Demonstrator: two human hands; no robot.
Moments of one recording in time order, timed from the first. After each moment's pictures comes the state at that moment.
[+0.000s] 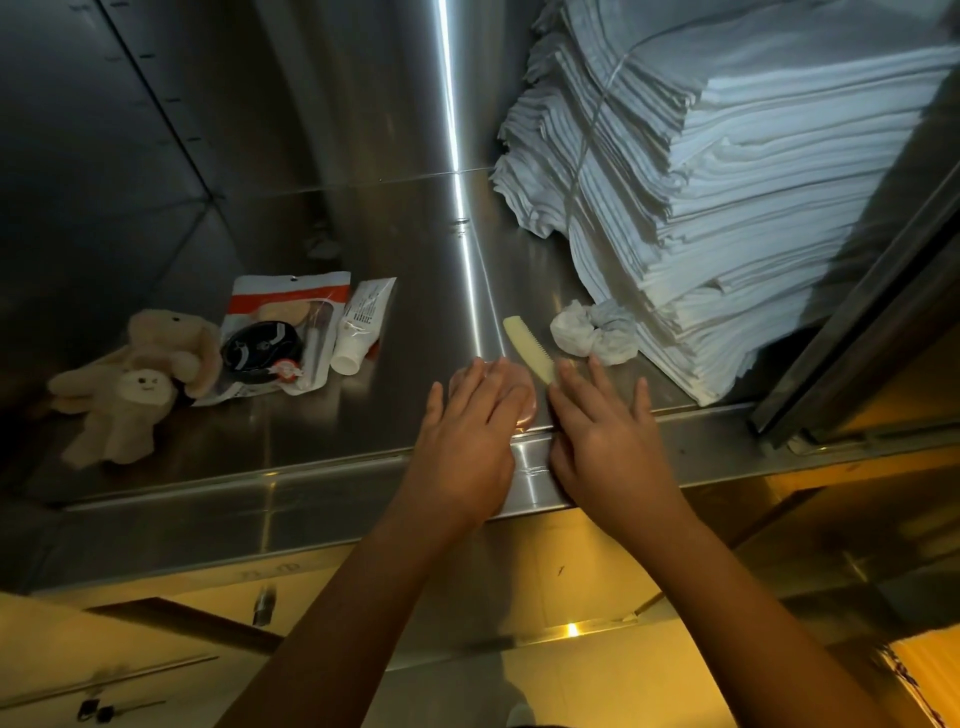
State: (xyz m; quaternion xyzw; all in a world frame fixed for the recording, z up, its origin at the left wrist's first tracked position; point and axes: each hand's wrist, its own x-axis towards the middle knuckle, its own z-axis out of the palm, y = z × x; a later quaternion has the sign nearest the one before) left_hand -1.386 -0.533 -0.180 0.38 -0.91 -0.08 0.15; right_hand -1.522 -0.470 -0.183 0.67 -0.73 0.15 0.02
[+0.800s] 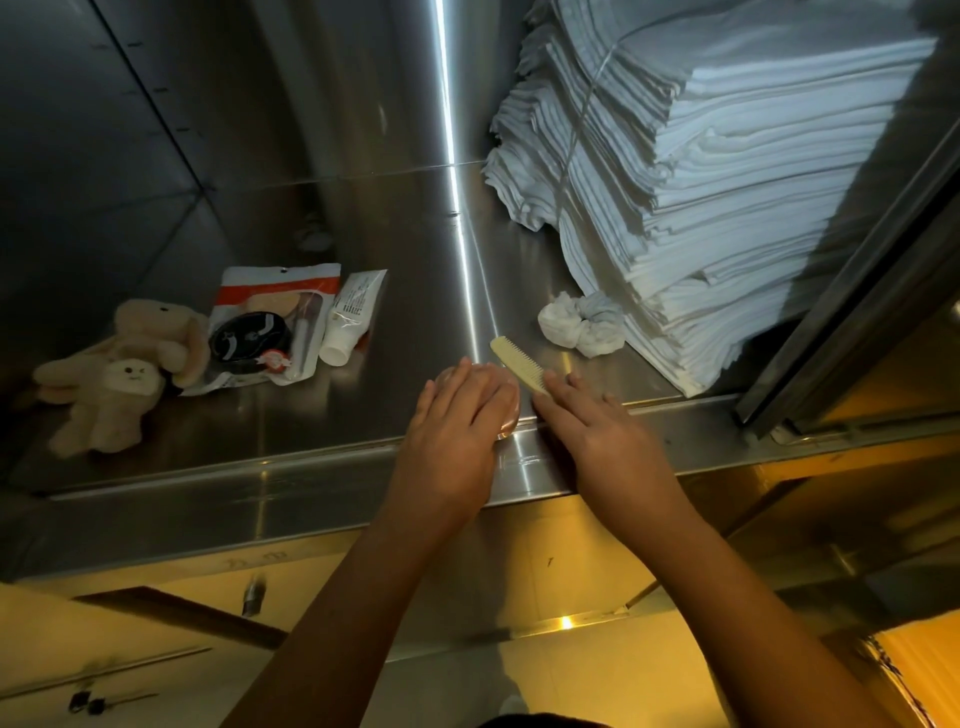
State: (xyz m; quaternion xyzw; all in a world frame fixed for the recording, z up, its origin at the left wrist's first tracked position) left_hand -1.383 -0.519 -0.181 0.36 -0.90 -0.01 0.24; right_hand -1.529 -0.455 -0.182 0.72 -0.68 0.15 0.03
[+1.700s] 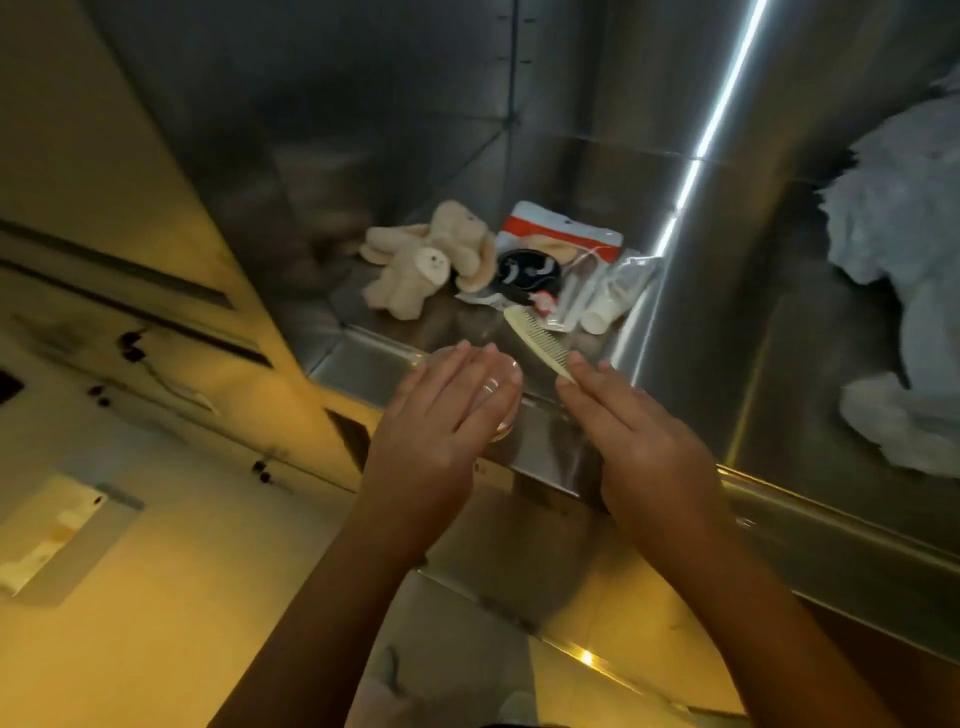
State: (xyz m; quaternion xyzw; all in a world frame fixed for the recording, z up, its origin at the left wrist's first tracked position) left_hand -1.231 -0.484 -0.170 0.54 -0.78 0.14 0.28; right_hand -1.411 -0.501 -0.162 0.85 -0.44 0.26 0.04
